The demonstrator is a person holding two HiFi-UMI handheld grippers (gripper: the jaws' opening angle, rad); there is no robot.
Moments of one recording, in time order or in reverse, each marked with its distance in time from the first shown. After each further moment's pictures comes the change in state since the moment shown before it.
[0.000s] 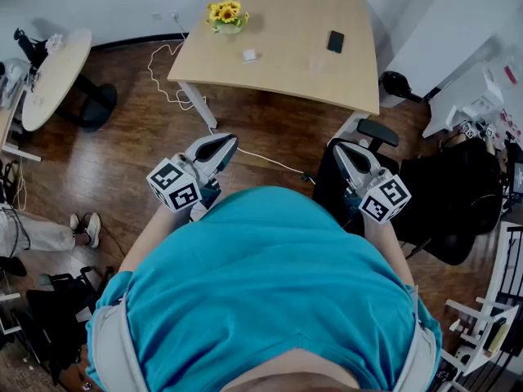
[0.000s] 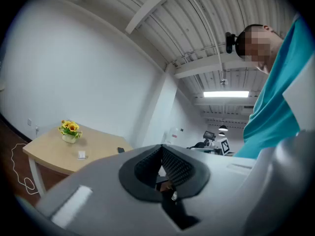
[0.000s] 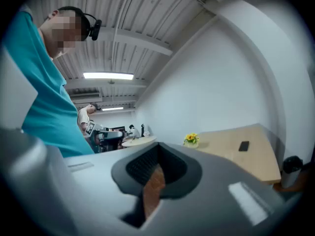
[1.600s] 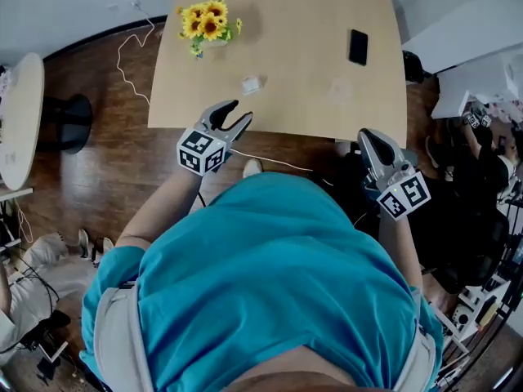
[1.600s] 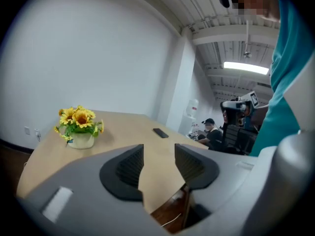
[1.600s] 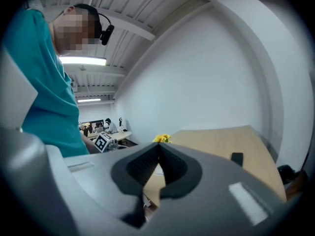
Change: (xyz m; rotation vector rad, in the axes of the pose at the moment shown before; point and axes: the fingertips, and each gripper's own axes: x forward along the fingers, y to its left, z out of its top) left arm 0.199 0.377 -0.050 0.074 0.338 0.046; right arm 0.220 -0.222 0.034 -0.010 0.086 -0.215
